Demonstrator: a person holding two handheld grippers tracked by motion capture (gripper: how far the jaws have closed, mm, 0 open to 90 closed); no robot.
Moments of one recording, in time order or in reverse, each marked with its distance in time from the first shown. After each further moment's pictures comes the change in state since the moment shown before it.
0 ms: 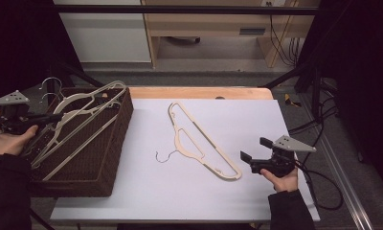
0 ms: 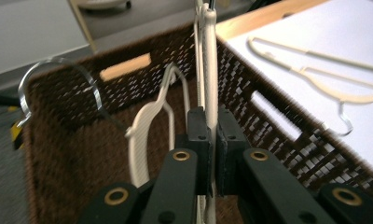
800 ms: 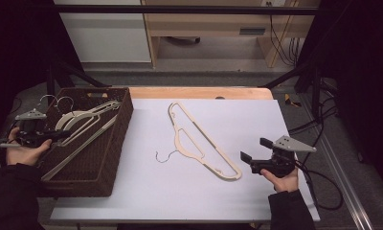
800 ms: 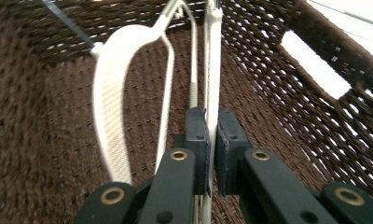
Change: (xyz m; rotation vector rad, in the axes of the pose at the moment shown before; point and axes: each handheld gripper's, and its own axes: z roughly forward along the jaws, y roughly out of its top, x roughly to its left) left arm 0.001 -0.049 0.040 0.104 0.030 -0.131; right arm 0.000 0.000 -0.001 0.004 0.002 0.003
